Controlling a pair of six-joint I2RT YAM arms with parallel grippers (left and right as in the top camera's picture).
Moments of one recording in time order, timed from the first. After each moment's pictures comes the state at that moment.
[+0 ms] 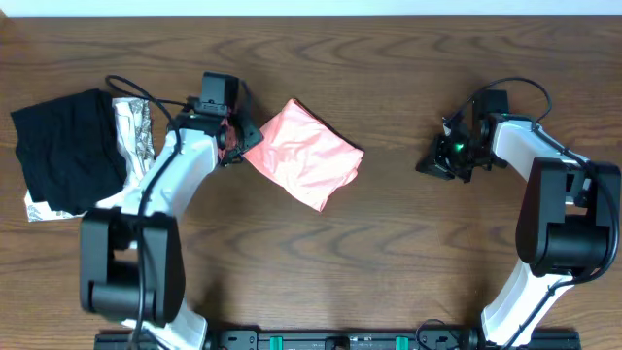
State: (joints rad) left arm -0.15 1.78 1.17 -0.56 0.07 -0.72; right arm -0.06 2.01 1.19 -0.68 -0.54 0.28
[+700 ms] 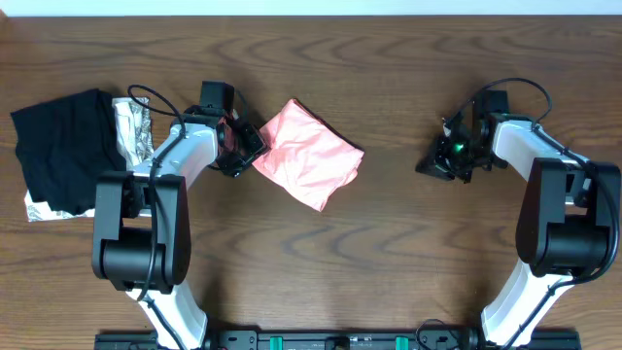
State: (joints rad) left arm -0.10 1.94 1.18 -0.52 0.31 -0.70; right arm -0.06 2.01 1.19 -0.69 -0.54 0.28
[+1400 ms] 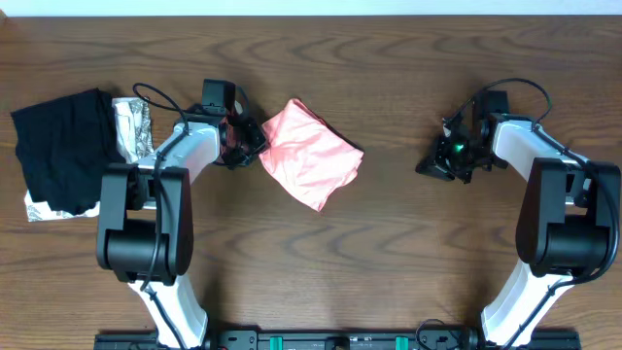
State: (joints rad) left arm -0.10 1.98 1.19 -0.42 0.36 -0.70; right arm -0.06 2.01 1.19 -0.69 -0.54 0.28
